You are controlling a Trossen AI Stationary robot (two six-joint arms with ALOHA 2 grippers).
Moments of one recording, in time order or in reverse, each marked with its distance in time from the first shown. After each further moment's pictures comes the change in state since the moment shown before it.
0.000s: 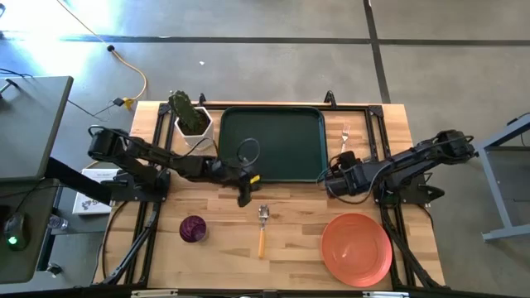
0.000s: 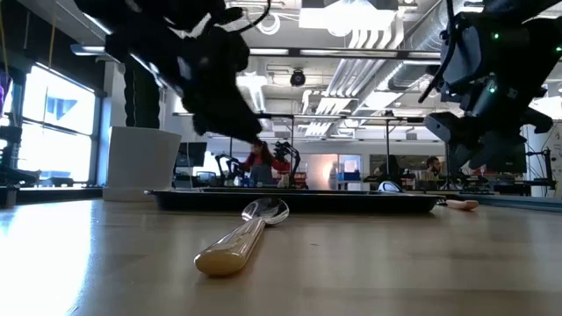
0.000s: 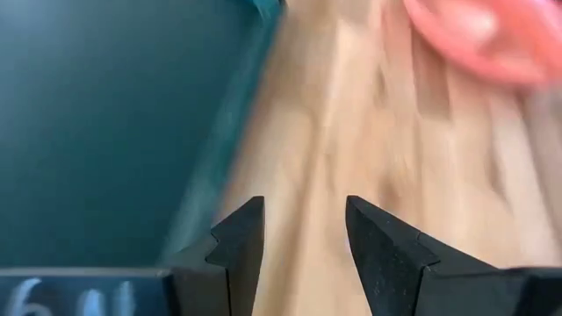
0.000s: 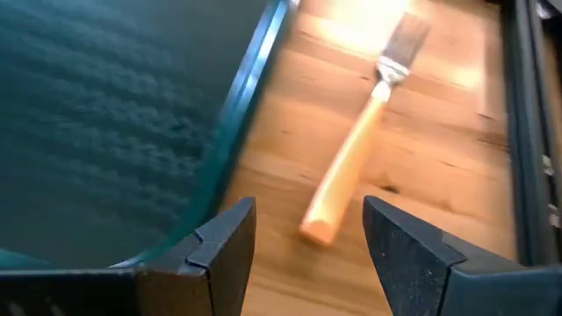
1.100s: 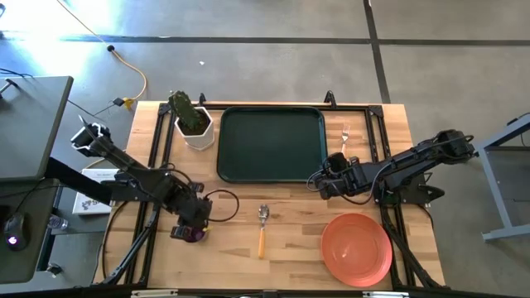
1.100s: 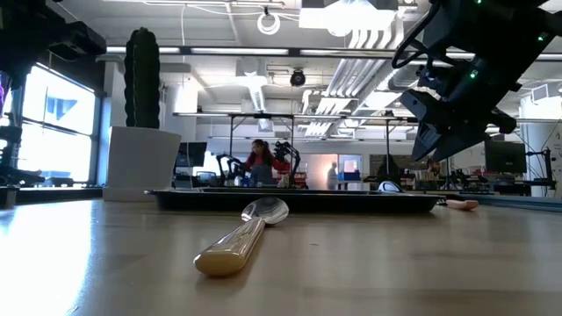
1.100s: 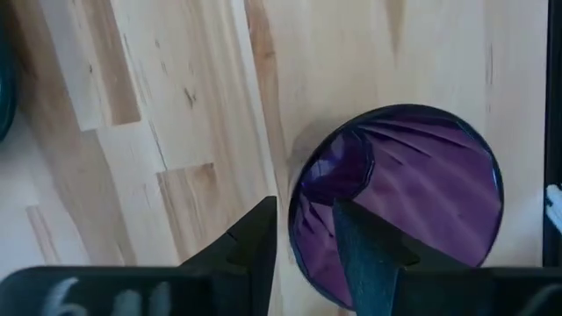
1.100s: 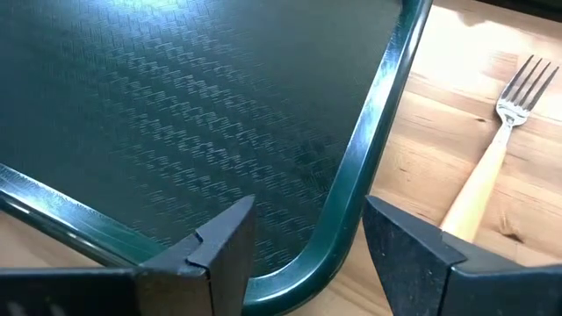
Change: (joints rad) left arm -0.470 -0.189 0.257 -1.103 0.069 -0.020; right arm 0.013 0.000 0.025 0.262 0.017 -0.211
